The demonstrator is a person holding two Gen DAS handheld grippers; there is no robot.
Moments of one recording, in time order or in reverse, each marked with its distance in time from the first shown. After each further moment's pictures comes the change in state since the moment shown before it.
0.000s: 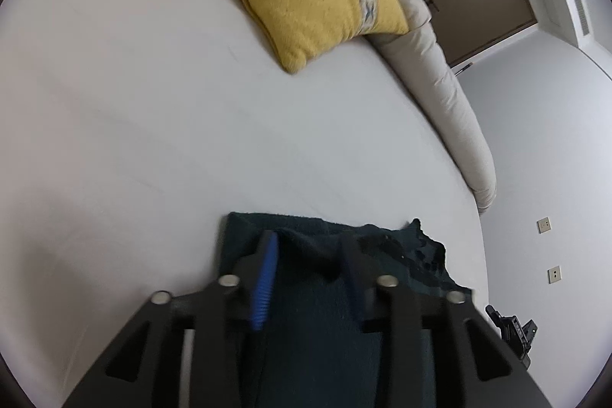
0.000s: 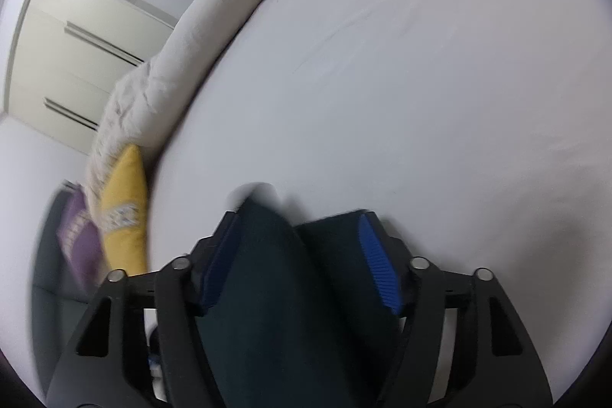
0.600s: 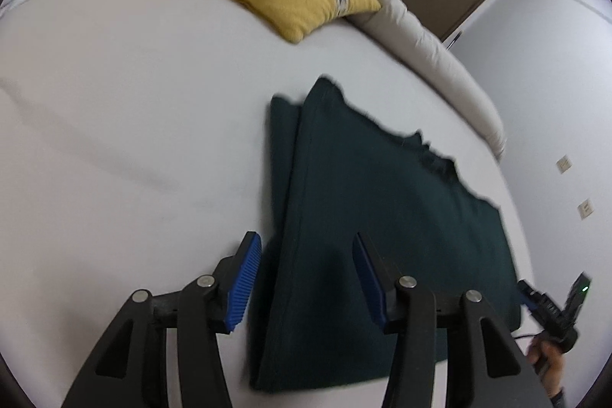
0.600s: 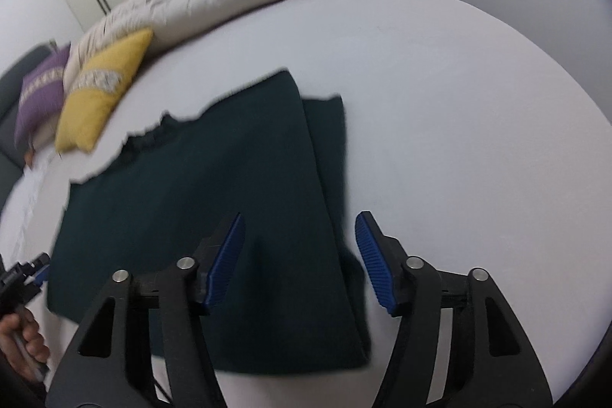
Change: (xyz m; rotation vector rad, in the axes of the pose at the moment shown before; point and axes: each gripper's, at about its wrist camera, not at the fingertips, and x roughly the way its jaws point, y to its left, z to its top) left arm -0.063 0.004 -0.110 0.214 -0.041 0.132; right arm -0.078 0.023 -0.120 -0.515 0.008 -0.183
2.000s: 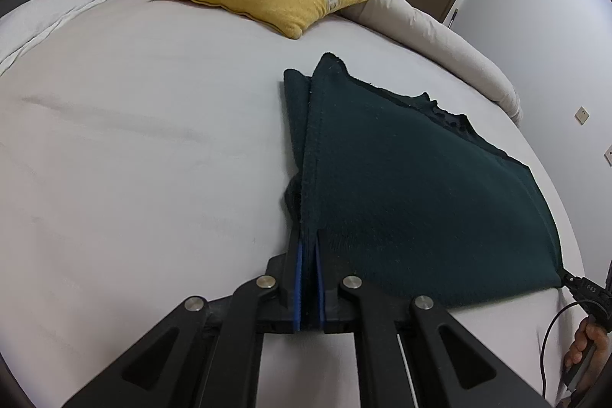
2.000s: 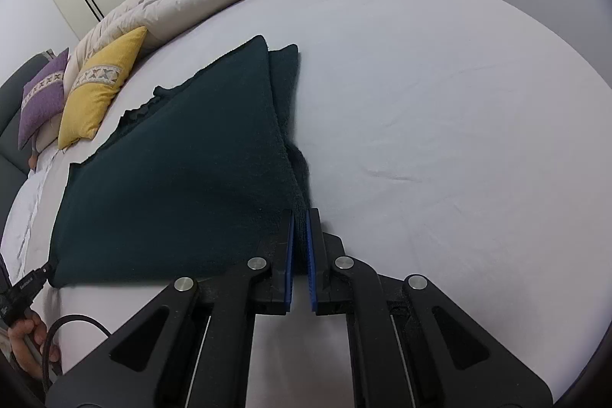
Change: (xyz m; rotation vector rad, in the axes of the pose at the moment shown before) left arm -0.022 0.000 -0.046 0.155 -0.055 0.107; right arm -0.048 -0.073 -0.085 0.076 0.008 0.021
